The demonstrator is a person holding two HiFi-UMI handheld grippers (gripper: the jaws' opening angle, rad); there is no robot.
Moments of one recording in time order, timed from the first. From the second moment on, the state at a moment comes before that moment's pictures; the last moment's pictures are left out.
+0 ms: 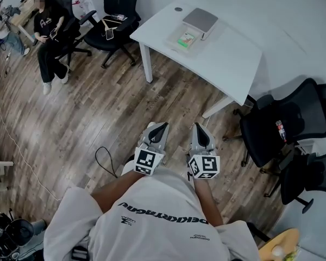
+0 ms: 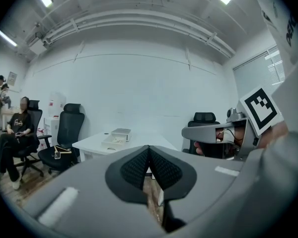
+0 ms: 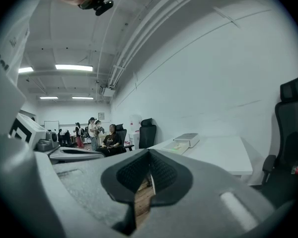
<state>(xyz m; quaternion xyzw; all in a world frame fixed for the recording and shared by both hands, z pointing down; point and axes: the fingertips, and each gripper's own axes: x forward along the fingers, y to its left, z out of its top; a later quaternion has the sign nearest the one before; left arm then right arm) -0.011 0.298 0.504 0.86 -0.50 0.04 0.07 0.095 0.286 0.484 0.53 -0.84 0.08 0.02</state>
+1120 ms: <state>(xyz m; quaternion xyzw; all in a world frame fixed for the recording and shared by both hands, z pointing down) -0.078 0.028 0.494 0.88 -0.46 0.08 0.08 0.025 0.033 0.472 0.57 -0.82 0.10 0.03</state>
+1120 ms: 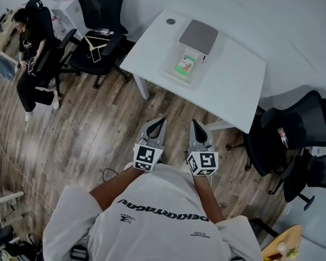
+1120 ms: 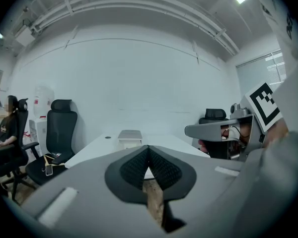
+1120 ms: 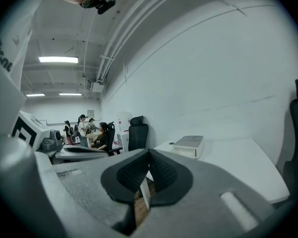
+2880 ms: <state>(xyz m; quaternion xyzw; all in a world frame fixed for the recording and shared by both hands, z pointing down) -0.039 -0.099 0.517 0.88 -0.46 0.10 0.10 0.067 -0.079 0.497 0.59 -0.80 0.13 0.04</state>
